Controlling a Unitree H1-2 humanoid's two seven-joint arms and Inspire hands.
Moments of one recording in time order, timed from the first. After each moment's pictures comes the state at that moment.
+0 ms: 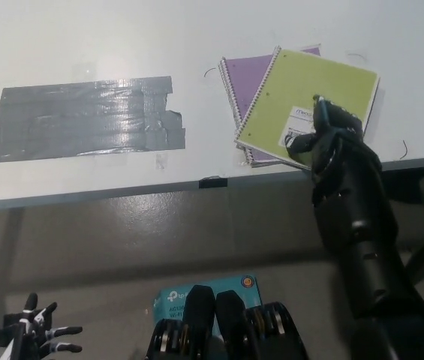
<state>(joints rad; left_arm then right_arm) 0.13 0.25 0.15 -0.07 -0.22 0.45 -0.12 -0.91 0.07 -0.19 0.72 -1.27 0.47 0.32</state>
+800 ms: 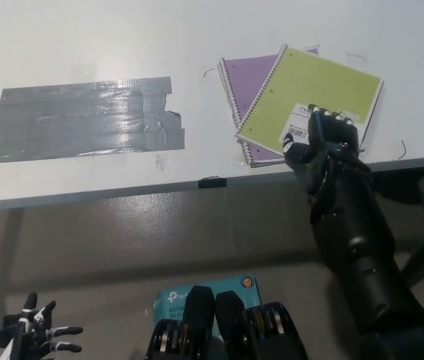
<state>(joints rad) 0.13 0.24 0.15 -0.07 -0.22 0.44 -0.13 -0.86 0.04 -0.01 0.73 -1.25 0.46 0.25</state>
